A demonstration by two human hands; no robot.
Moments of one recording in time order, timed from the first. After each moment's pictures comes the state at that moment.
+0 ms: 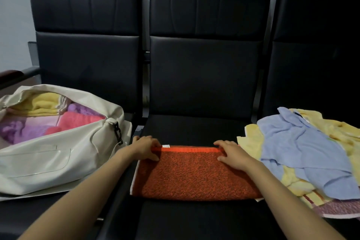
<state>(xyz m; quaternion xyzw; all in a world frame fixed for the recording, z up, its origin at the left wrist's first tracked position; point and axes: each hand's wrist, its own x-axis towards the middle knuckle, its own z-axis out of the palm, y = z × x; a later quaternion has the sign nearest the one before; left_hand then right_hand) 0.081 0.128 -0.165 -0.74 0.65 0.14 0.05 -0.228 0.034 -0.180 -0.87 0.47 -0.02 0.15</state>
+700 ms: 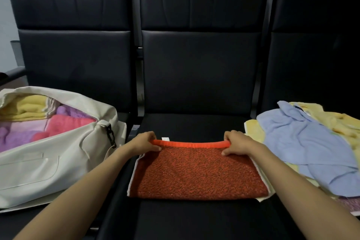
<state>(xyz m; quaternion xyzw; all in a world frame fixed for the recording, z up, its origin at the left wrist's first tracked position) 0.086 0.104 -0.170 -0.75 0.60 0.25 -0.13 -0.231 -0.002 -0.155 -0.84 0.52 0.05 0.17</state>
